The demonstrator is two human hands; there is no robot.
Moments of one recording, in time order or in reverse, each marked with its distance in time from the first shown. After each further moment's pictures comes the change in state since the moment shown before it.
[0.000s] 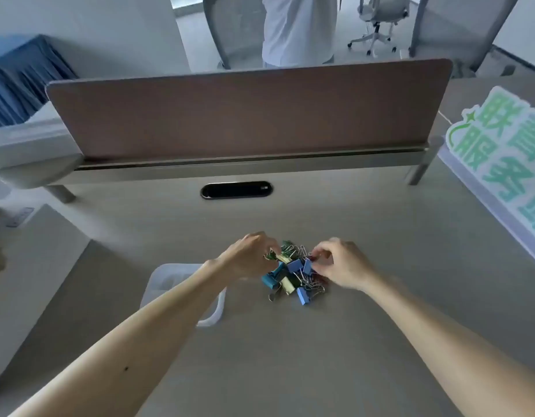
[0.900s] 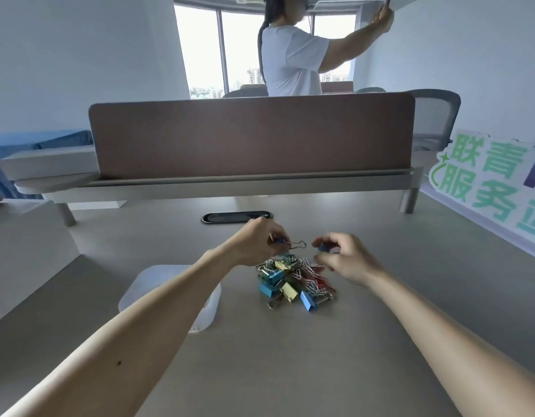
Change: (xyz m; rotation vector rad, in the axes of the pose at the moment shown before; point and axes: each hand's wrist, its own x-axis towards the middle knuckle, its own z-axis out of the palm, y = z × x) left_hand 0.012 -0.001 0.028 -0.004 0.403 0.311; right_hand -0.003 0.023 0.044 0.432 0.278 -0.185
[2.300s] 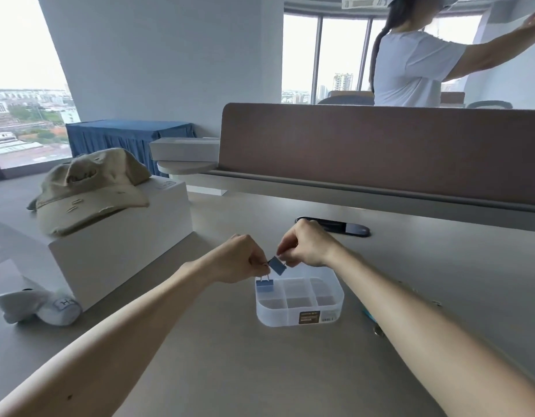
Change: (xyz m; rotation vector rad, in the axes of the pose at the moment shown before) left_hand -0.158 -0.114 -0.091 0.160 0.089 -0.398; right_hand 0.076 -0.147 0.179 -0.313 -0.445 -0.367
